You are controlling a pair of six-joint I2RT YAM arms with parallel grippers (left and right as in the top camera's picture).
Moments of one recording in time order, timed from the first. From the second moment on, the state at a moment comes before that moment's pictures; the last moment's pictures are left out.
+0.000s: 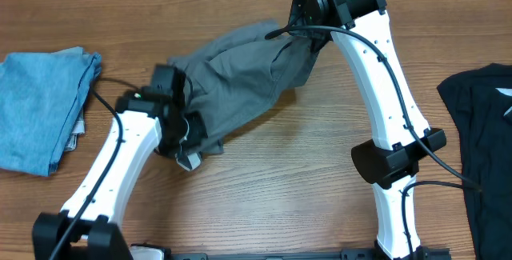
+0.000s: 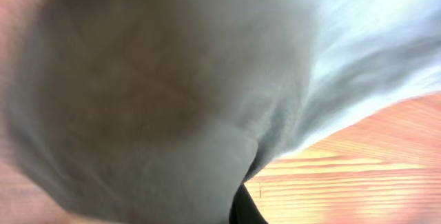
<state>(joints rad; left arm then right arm) -0.16 1.52 1.10 -1.03 0.19 -0.51 0.44 2.25 2.73 -1.62 0.23 0.61</state>
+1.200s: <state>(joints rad) -0.06 1.42 2.44 -1.36 -0.21 -0.39 0.32 1.61 2.72 -1.45 0.18 0.60</state>
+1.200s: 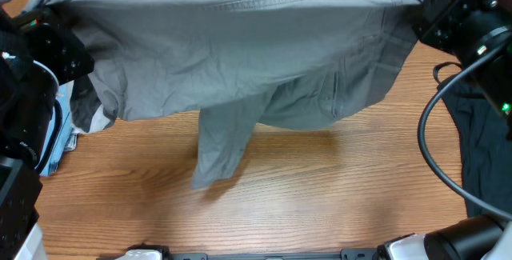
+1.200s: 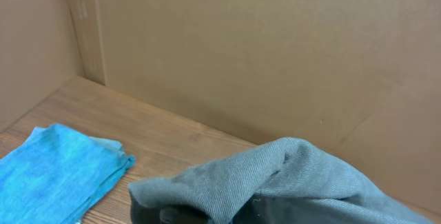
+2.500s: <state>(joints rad) 0.25 1.86 2.54 -0.95 0.40 -0.34 0.21 1.98 2.69 -0.71 -0.08 0.59</state>
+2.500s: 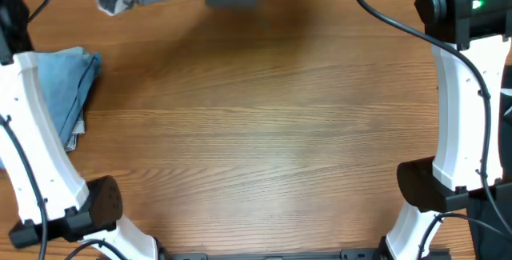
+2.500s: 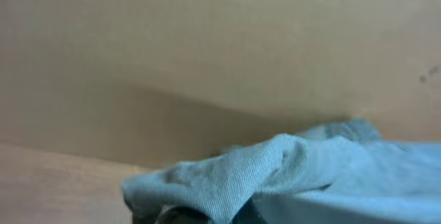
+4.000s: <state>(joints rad) -0.07 2.20 2.02 -1.69 0.09 -0.21 0.19 1.97 1.85 -1.46 0.02 0.51</state>
